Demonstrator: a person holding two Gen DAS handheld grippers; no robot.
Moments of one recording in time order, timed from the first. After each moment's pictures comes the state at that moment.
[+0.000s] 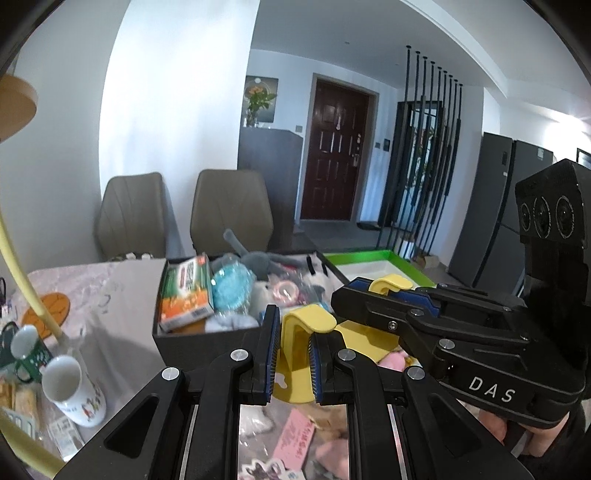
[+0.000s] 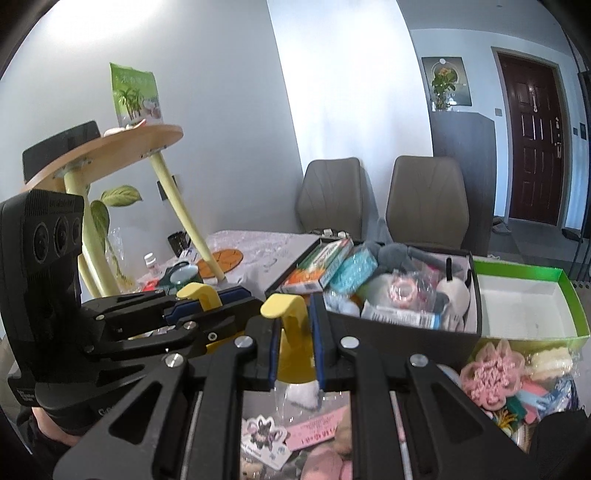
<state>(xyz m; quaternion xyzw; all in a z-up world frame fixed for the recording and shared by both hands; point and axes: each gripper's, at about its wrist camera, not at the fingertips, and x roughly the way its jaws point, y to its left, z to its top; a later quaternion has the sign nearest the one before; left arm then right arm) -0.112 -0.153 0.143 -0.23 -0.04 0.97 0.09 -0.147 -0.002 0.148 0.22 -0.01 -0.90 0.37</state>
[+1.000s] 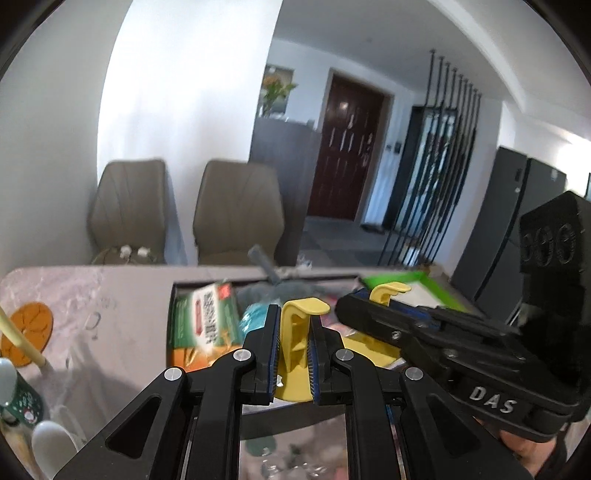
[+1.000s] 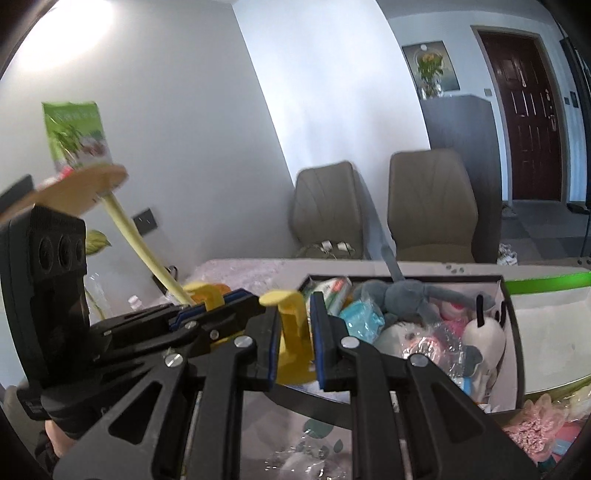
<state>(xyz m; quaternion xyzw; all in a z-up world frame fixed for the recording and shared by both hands) -0.225 -0.210 0.129 -0.26 -0.07 0.96 0.09 -0.265 -0.051 0.142 0.24 -0.07 -0.90 0.37</state>
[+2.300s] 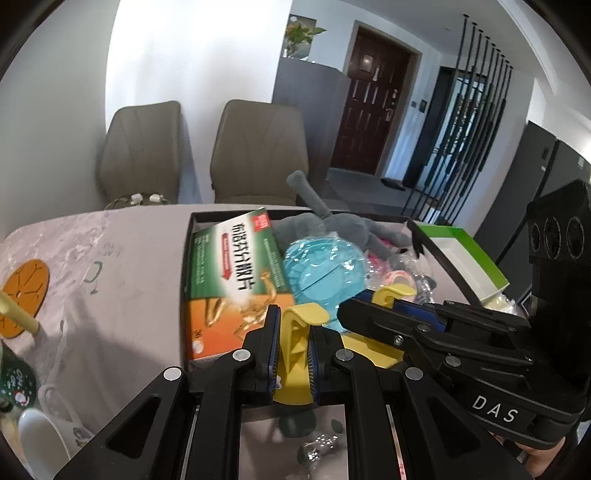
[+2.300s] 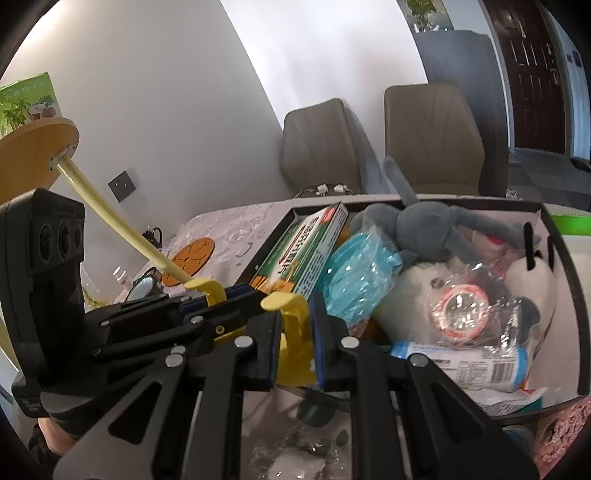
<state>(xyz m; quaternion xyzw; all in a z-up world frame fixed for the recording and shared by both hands) -0.259 -0.236 0.072 -0.35 -0.08 0.93 0.07 -0.309 -0.089 0.073 0.34 -0.07 -0.86 0.37</state>
